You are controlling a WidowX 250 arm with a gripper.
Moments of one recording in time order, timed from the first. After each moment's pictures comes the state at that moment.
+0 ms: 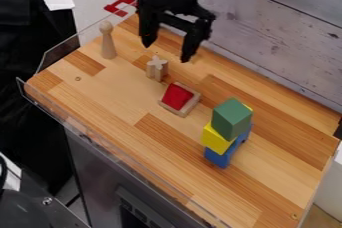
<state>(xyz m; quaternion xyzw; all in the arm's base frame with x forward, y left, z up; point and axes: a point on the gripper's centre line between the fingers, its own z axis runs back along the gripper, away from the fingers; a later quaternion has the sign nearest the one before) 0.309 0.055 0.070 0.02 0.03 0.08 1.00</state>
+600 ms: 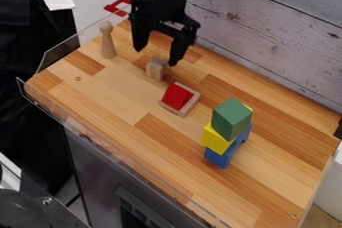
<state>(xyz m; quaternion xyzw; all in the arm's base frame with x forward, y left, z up) 0.317 0.074 0.041 0.02 0.06 0.08 1.00</state>
